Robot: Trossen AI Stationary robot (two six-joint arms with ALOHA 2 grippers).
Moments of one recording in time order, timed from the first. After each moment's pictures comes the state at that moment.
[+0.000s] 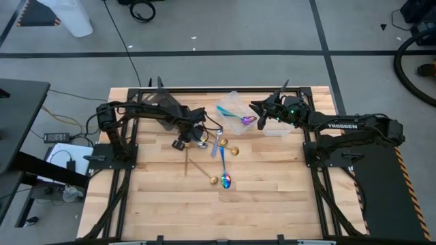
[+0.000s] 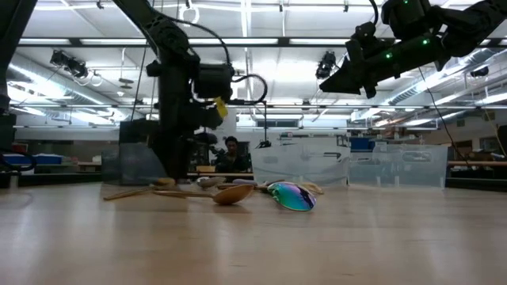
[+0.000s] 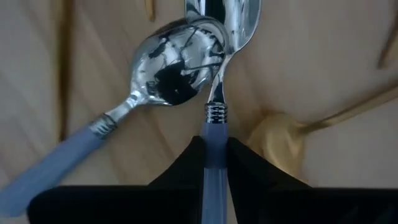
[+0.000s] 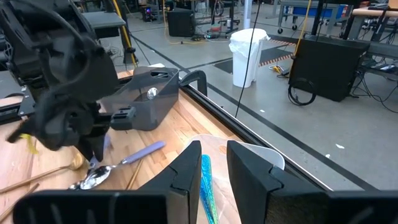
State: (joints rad) left arm 0.32 1.80 1.06 -0.69 0.07 0.80; right arm -0.41 1.03 0.46 0.39 0.10 0.06
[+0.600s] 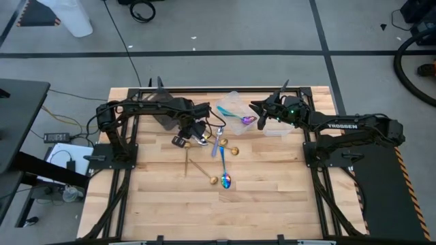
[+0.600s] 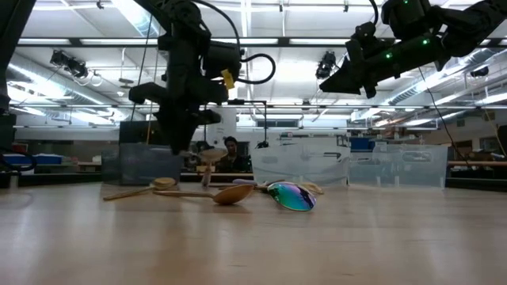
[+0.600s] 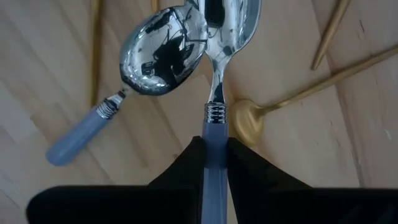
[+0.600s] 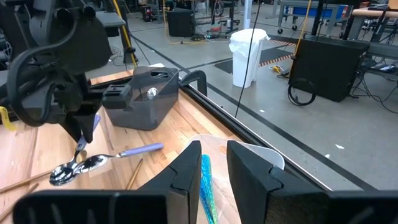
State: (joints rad) left arm 0.31 1.79 1.27 -0.99 0.07 0.76; right arm -0.41 1.03 0.46 0.39 0.10 0.06
